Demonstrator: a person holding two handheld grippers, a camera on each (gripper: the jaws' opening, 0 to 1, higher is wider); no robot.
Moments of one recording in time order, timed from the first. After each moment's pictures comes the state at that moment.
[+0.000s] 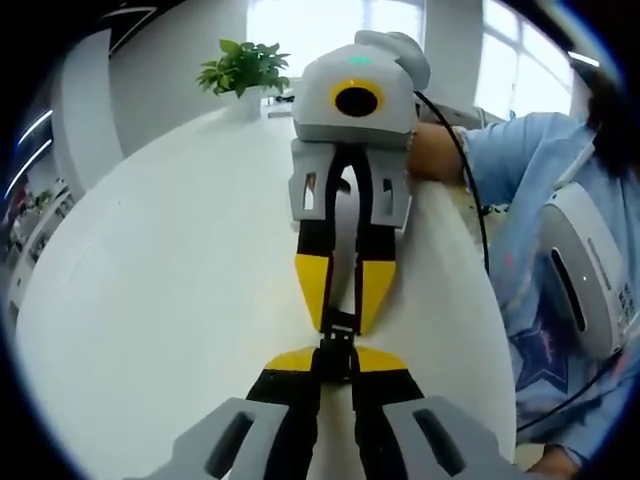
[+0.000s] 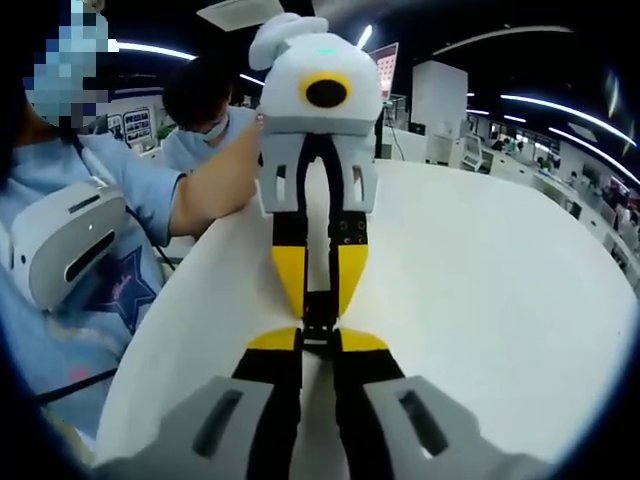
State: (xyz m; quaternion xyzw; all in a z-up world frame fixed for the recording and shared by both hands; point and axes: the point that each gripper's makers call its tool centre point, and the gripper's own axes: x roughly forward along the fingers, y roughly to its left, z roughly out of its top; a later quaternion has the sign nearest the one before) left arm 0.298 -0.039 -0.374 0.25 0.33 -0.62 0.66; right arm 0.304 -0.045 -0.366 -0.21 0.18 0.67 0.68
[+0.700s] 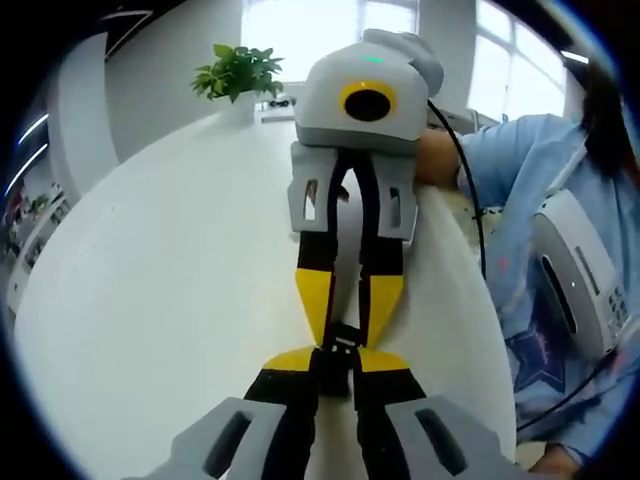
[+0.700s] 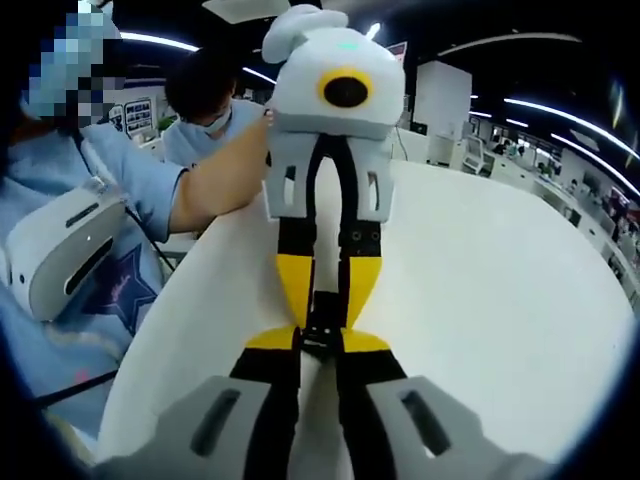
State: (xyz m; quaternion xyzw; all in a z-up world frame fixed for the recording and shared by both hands) left arm 0.296 -0.045 -0.378 0.25 0.32 -0.63 0.66; right arm 0.299 -0.037 -0.367 -0.22 0.18 0.67 0.69
